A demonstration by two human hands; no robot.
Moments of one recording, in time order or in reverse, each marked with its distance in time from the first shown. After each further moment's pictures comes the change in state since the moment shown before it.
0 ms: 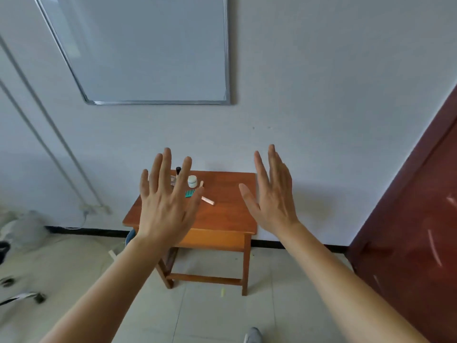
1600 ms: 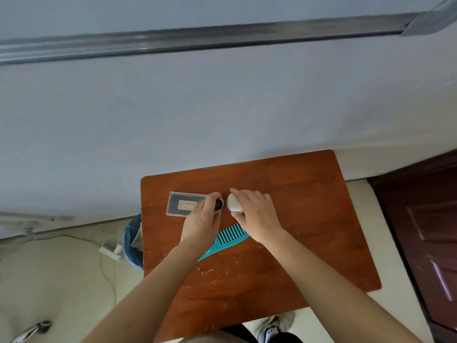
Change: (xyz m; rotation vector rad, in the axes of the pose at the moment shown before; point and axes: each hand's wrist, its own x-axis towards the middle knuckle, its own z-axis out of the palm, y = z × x) left_hand 0.217 -0.347 0.473 -0.472 -0.841 -0.198; right_hand 0.211 0.025 0.563 -0.101 -0.807 0.426
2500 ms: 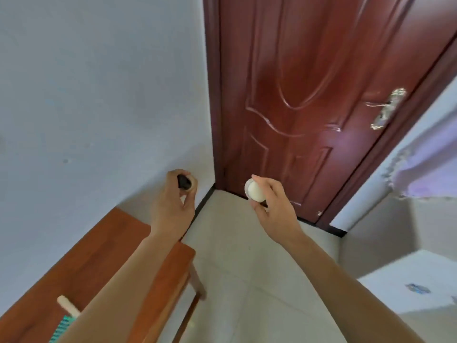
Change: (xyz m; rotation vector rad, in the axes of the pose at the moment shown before) left_hand -0.177 0.422 0.083 -0.371 -0.132 0.894; right_hand -0.494 0.217 -0.150 0.291 1.027 0.719
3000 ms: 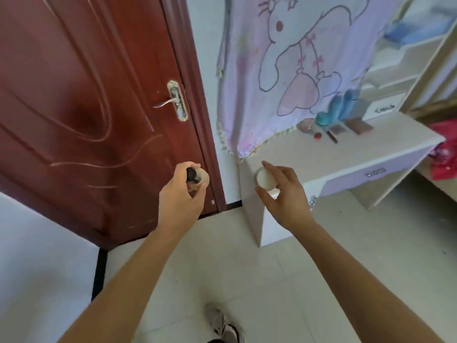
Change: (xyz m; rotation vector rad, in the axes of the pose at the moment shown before) left_hand -0.048 0.299 0.348 -0.228 -0.580 0.489; right_hand -0.166 0.220 -0.321 -0.216 0.579 0.547
